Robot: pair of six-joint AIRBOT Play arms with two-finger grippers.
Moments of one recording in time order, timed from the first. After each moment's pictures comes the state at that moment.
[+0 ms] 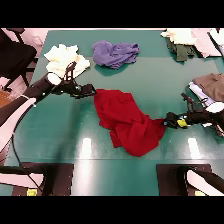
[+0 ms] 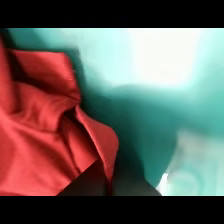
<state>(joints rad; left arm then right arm) -0.21 -1.52 1.14 0.84 -0.74 -1.37 -0.20 -1.06 0.61 -0.92 1.18 1.33</state>
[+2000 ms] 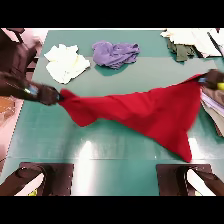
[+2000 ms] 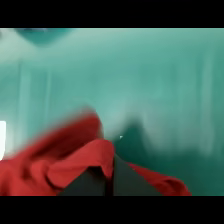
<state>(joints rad) -0.16 -0.89 1.12 1.23 -1.36 -1.46 -0.25 -0.96 1.10 -1.02 1.15 1.46</state>
